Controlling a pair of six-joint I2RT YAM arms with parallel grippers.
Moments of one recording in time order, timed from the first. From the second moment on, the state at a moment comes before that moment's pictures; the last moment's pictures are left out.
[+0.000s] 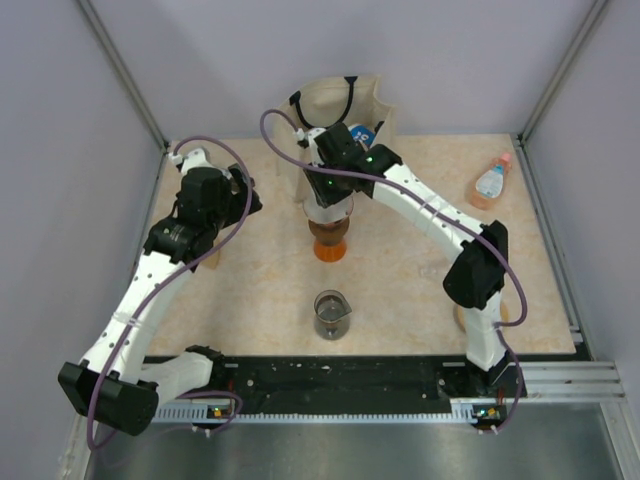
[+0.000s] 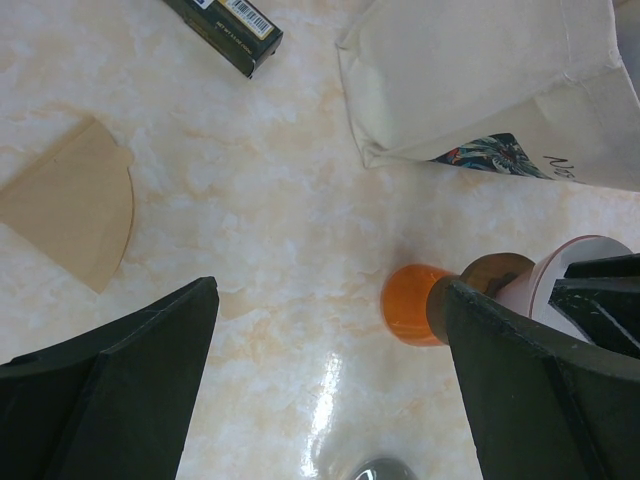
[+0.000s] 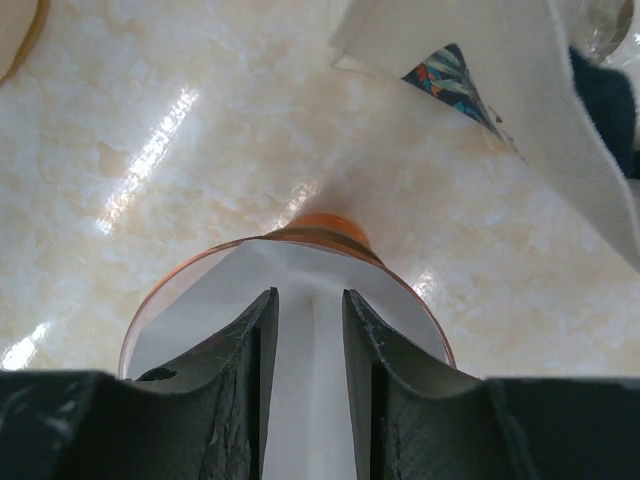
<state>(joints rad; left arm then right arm) -0.31 1.10 1.19 -0.62 -0.28 -0.60 0.76 2.01 2.05 -0.89 0.02 0.08</state>
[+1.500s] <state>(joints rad) -0.17 1.00 0.89 -0.76 -0.38 -0.78 0.31 1.20 1.06 -0.36 0.16 0.38</state>
